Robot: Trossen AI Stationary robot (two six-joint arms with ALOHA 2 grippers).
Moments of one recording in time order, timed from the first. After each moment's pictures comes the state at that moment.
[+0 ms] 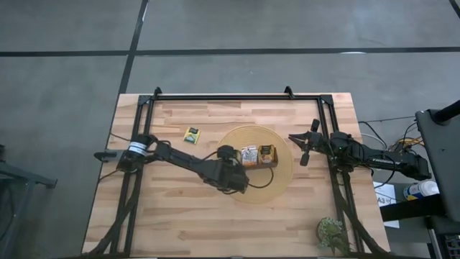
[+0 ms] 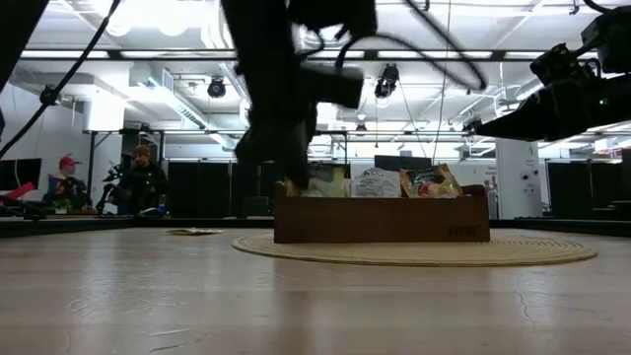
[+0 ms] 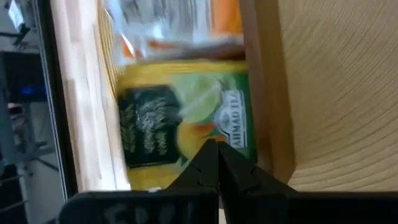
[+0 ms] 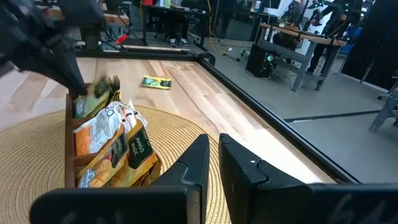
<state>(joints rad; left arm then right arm) -0.23 2.05 1.60 -0.93 -0.63 -0.09 -0.23 0.18 0.01 0.03 0.16 -0.10</state>
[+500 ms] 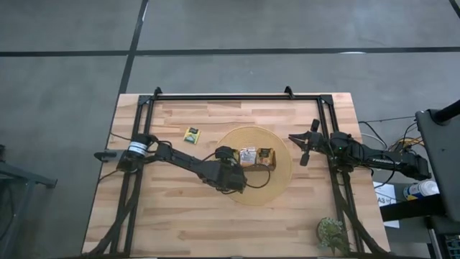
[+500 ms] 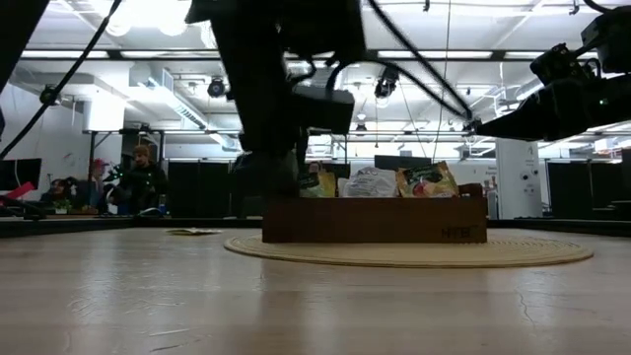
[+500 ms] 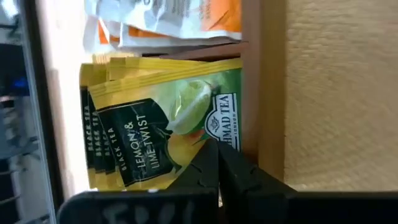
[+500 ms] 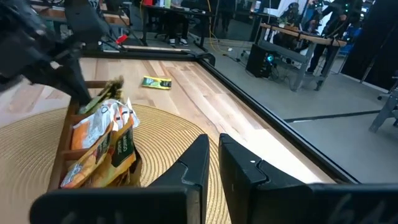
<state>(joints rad) -0.23 2.05 1.51 -0.85 -0.63 -0.12 -0.23 0.18 0.01 0.03 0.16 -0.10</state>
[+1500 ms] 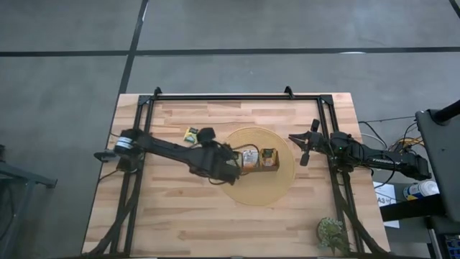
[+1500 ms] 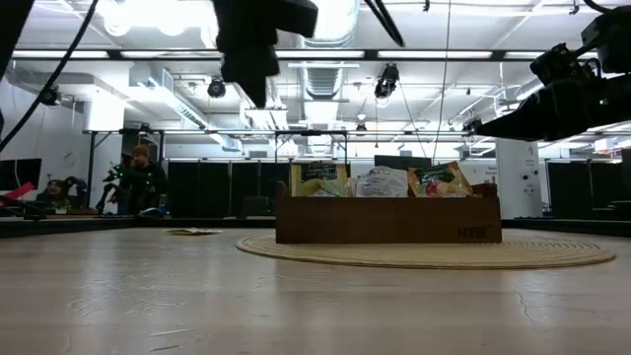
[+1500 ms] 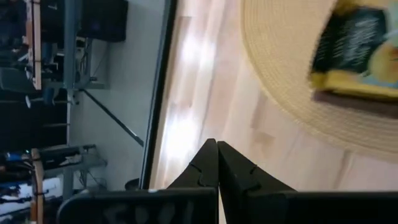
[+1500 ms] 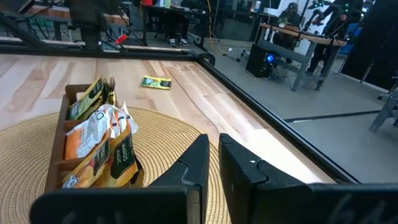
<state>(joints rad) -0.22 1.92 1.75 -1.45 -0.83 -0.46 -0.23 0.18 0.01 0.03 0.16 -0.10</state>
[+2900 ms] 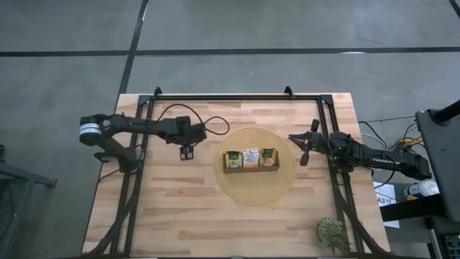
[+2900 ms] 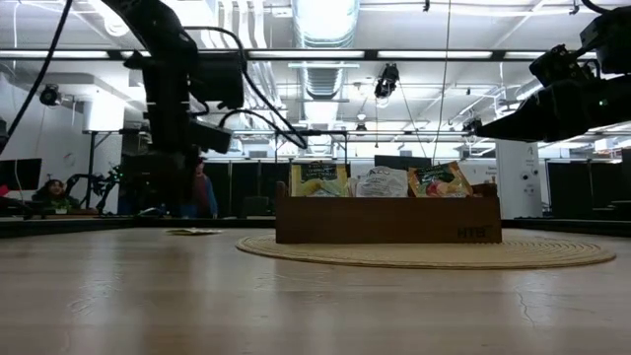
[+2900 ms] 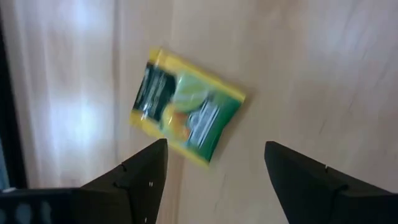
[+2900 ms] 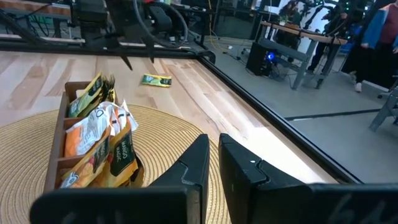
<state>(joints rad) 0.25 1.48 0.86 -0.75 -0.34 0.14 -0.23 0.19 0.01 0.03 0.16 -0.10</state>
